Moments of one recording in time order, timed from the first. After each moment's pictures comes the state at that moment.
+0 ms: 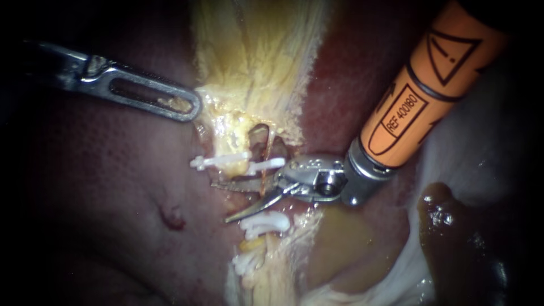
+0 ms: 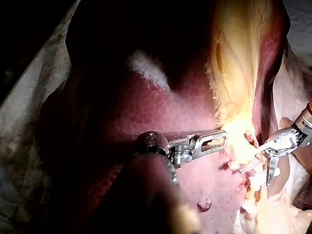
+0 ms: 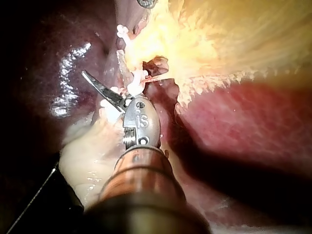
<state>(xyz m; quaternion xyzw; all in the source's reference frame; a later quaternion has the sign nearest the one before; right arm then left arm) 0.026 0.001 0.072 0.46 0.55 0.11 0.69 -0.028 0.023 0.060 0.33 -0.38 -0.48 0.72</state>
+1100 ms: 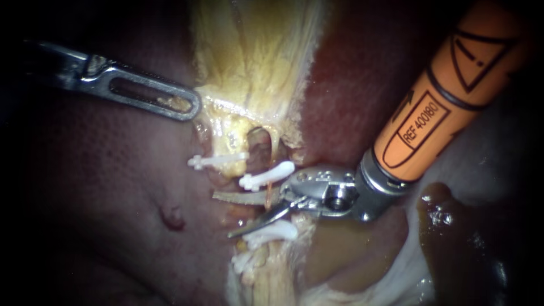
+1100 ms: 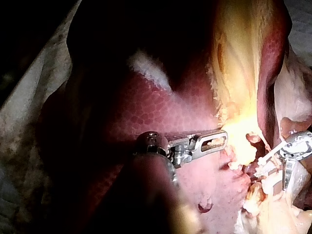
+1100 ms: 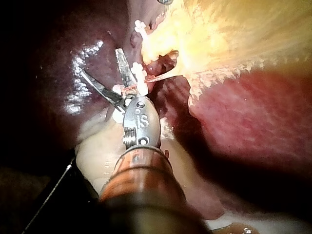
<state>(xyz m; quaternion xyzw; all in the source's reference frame) 0.026 0.000 0.068 0.47 0.56 0.10 0.67 -0.028 0.023 0.060 0.33 -0.38 -0.48 0.72</state>
